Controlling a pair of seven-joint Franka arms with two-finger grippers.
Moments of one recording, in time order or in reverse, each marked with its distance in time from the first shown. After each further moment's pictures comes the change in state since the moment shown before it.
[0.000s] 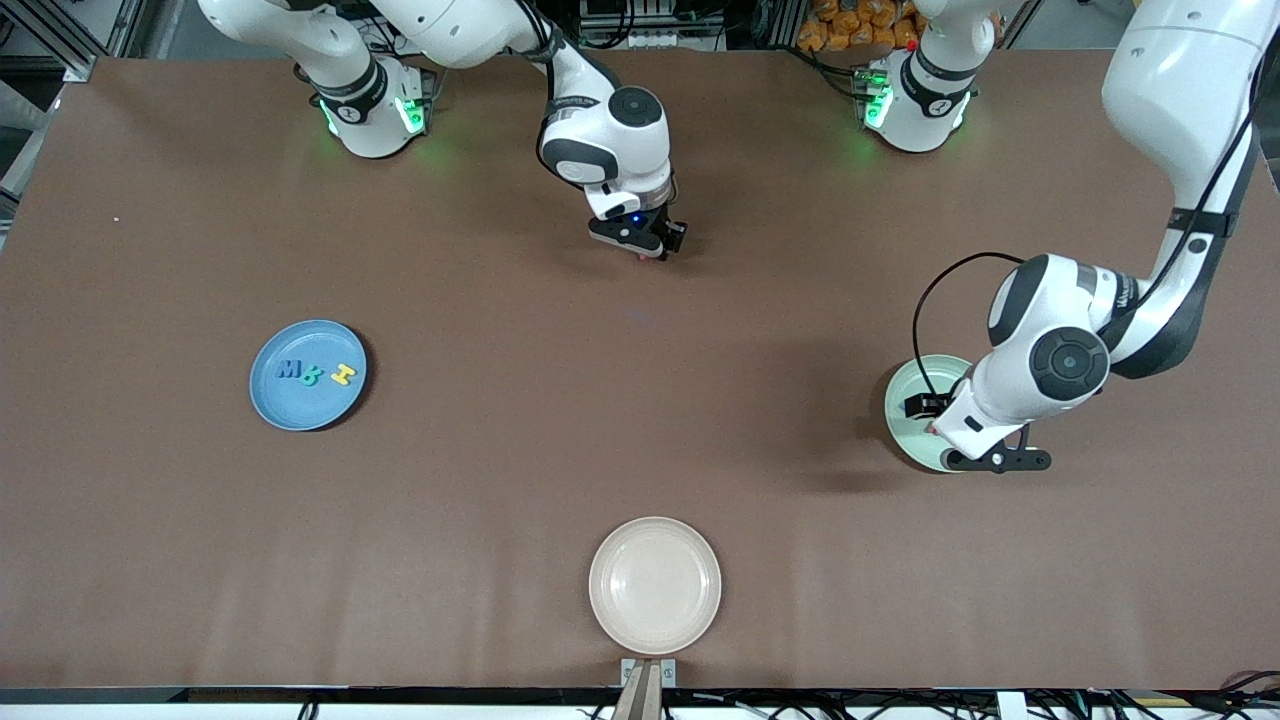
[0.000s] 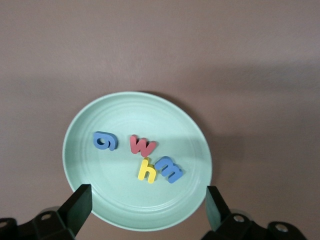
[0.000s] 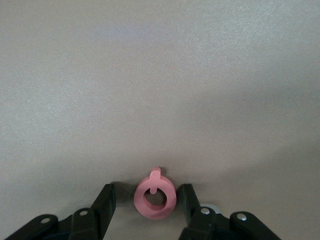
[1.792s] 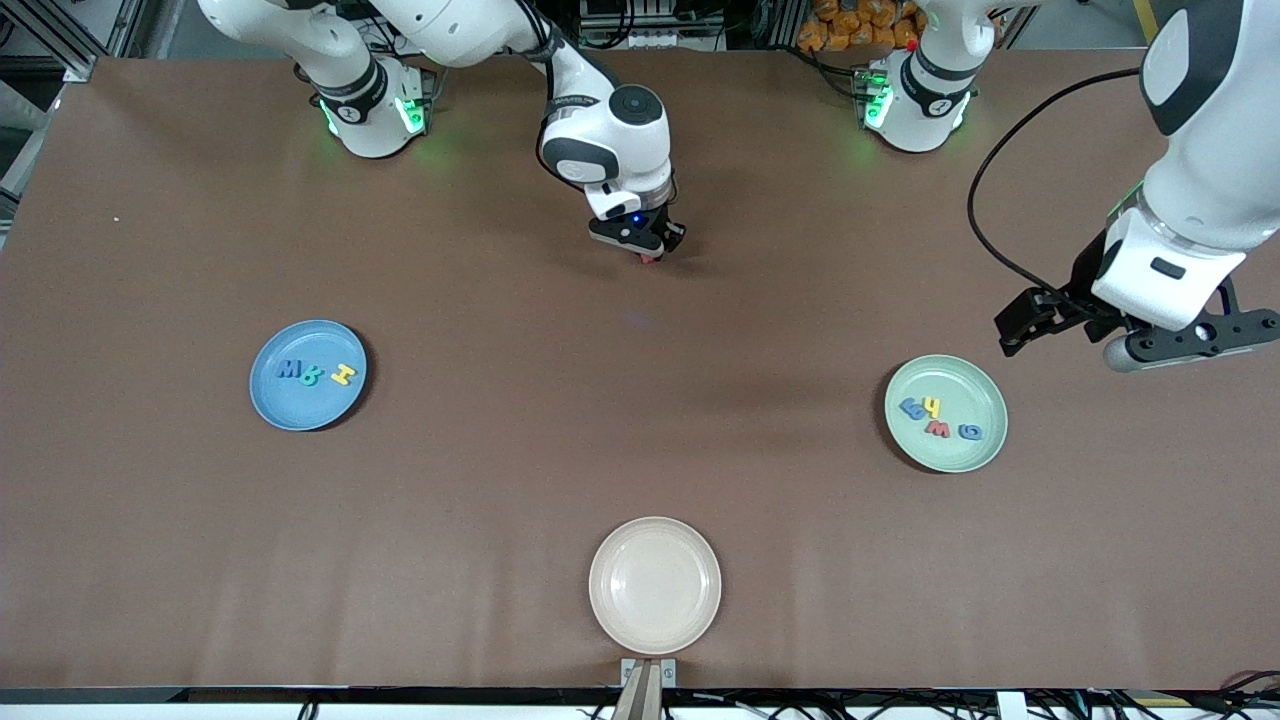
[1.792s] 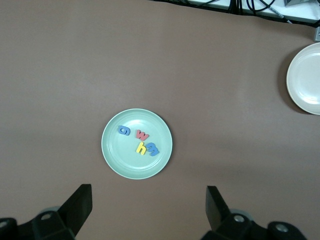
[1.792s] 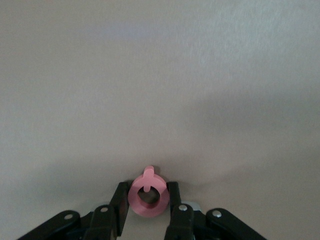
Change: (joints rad) left arm -0.242 -0.403 0.271 0.180 -0.312 -0.281 0.004; right arm -0.019 -0.004 -0.002 0.007 -0.020 -0.007 -0.017
